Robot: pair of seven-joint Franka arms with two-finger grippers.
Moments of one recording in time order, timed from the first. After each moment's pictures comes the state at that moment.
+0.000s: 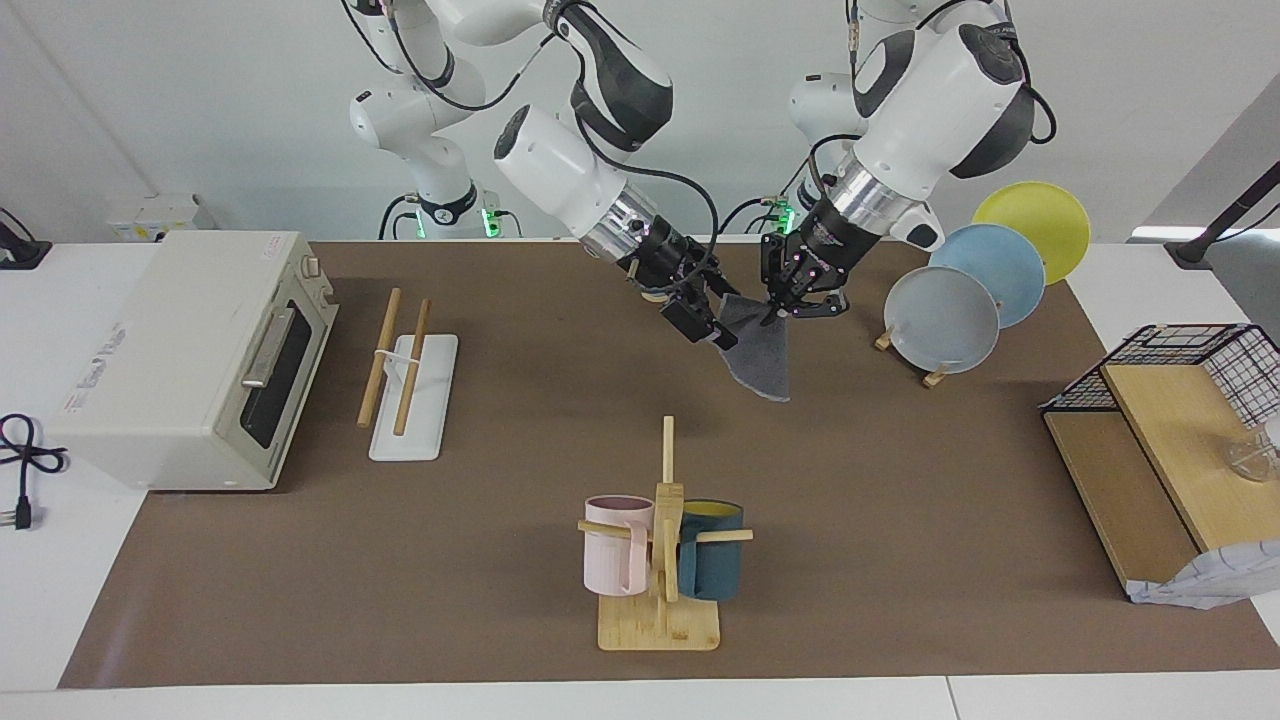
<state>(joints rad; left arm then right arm) -0.25 0.05 -0.16 -1.69 -0.38 1.95 -2.45 0.64 0.20 0.01 -1.80 1.00 2.64 1.57</state>
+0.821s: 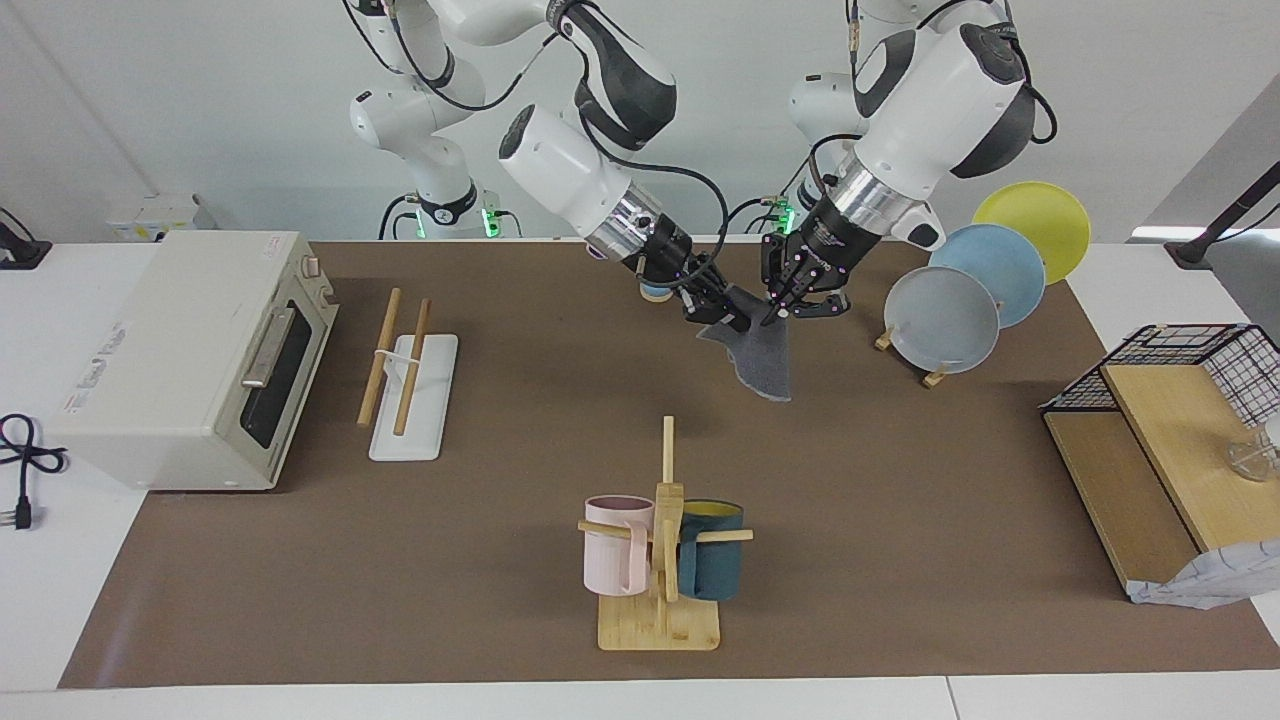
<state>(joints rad) -0.25 0.05 -0.16 -1.69 -0.38 1.95 -2.45 0.65 0.20 0.01 -1.80 0.99 2.63 1.51</state>
